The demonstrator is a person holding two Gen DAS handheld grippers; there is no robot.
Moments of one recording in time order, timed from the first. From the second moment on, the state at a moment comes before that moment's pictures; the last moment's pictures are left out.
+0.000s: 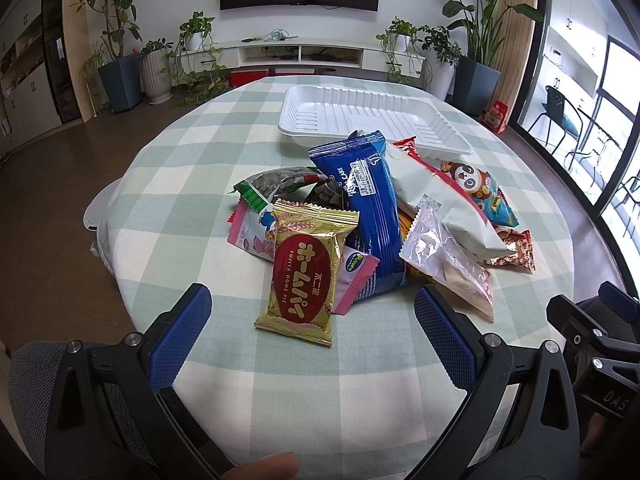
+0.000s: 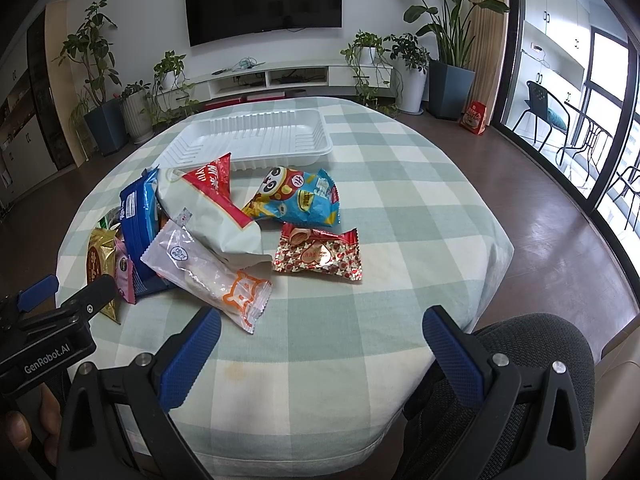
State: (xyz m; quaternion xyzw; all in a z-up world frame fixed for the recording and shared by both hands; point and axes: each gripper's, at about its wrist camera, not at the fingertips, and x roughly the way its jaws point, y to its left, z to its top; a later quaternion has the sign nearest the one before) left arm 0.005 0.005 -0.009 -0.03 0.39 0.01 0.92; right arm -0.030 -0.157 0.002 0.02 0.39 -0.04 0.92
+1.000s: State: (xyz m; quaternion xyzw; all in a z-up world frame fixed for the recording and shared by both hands) left arm 0.003 0.017 -0.009 -0.04 0.38 -0.01 0.93; right arm -0.032 -0.156 0.001 0.01 0.38 -0.03 0.92
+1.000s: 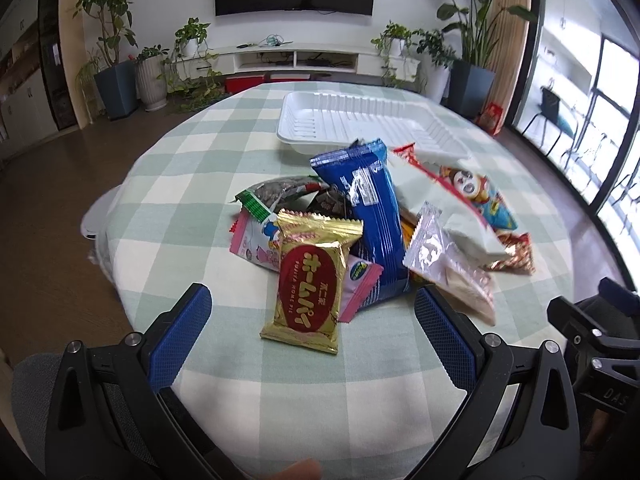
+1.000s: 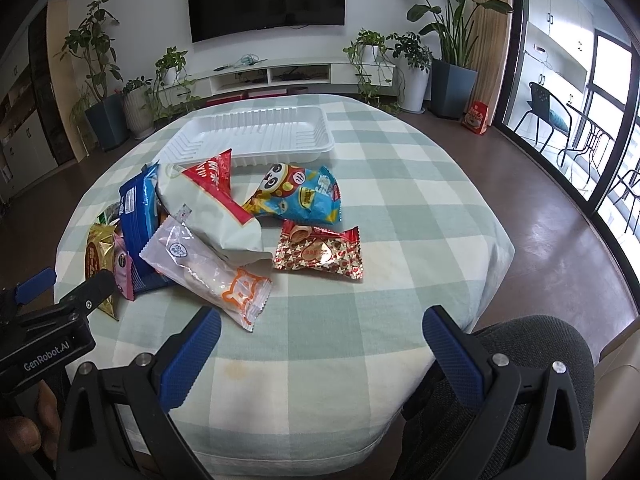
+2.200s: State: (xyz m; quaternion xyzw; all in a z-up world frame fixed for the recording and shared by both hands) left arm 0.016 0.050 -0.027 -0.10 0.44 -0.12 0.89; right arm -0.041 -0.185 0.000 0.22 0.37 0.18 0.88
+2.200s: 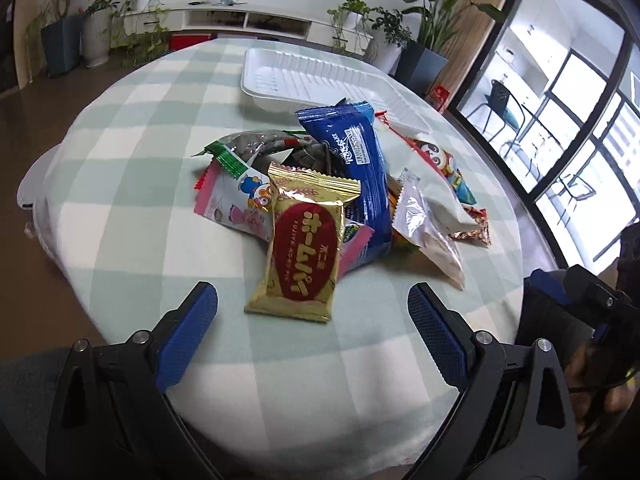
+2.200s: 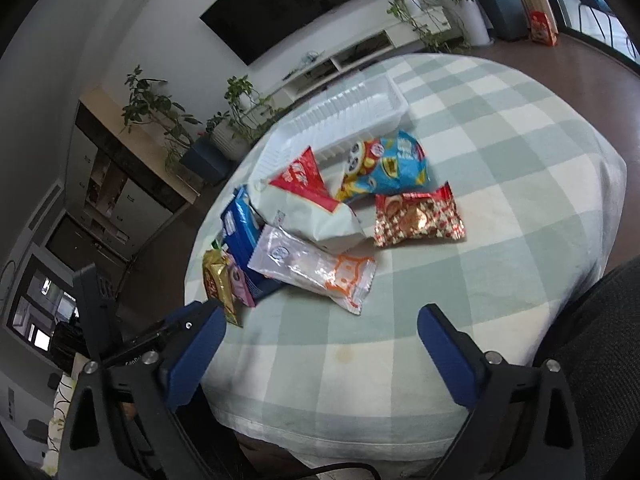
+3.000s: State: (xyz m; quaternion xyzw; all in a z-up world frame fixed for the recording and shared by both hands) left arm 0.044 0.044 -0.034 -0.05 0.44 -0.11 0.89; right arm -0.024 -0.163 0.004 0.11 0.38 0.22 0.89
